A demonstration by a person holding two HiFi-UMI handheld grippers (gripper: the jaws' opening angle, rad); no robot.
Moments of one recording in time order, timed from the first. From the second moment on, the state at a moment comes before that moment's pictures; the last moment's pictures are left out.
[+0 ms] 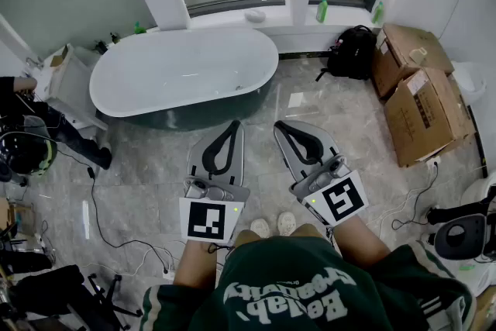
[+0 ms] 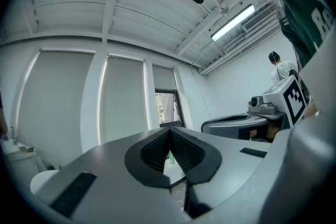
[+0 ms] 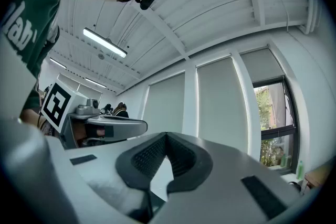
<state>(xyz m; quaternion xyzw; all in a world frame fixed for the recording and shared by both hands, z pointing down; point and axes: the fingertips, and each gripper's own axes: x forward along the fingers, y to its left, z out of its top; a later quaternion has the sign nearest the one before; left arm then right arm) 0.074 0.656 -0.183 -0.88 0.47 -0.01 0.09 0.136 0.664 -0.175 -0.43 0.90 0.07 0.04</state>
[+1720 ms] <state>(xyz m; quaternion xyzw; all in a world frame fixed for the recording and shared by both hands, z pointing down) 0.136 0.639 -0.165 -0.85 0.51 -0.02 0.09 0.206 0.650 -0.147 -0.38 0.92 0.07 0.06</state>
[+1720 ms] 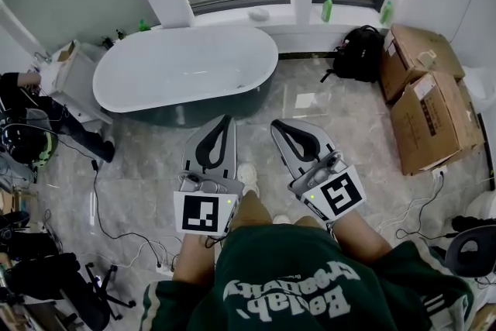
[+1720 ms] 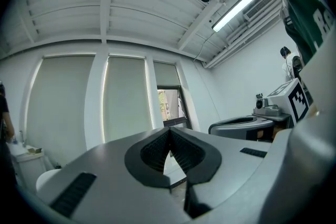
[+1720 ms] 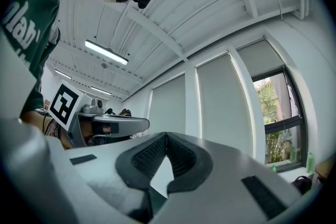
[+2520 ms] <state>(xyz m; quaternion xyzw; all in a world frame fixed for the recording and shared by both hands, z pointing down) 0.073 0.355 -0.132 -0.88 0.47 -0.02 0.10 0.133 0.381 -0.108 -0.42 0.90 0.06 0.03</state>
